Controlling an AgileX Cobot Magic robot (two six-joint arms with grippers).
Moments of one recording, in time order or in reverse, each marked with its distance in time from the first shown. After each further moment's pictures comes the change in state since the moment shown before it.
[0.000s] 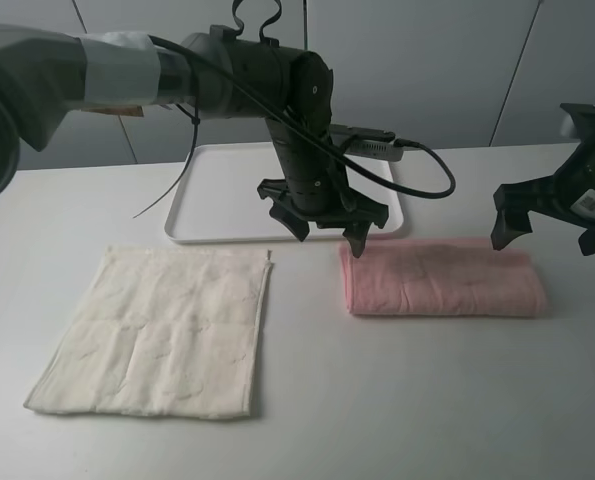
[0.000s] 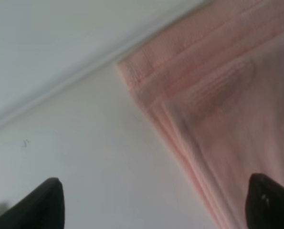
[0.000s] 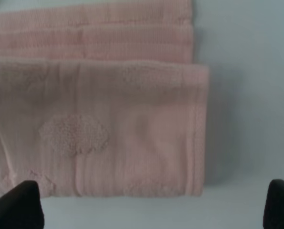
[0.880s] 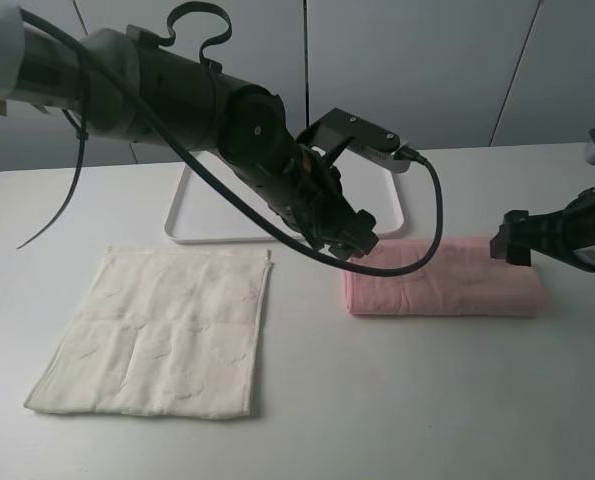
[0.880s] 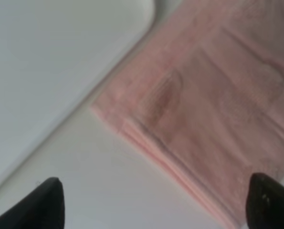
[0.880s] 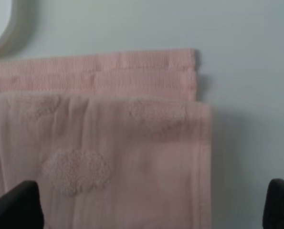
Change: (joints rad) left arm -0.042 -0.301 0.499 0.028 -0.530 0.252; right arm 0.000 -0.163 0.338 0.023 -0.538 -0.053
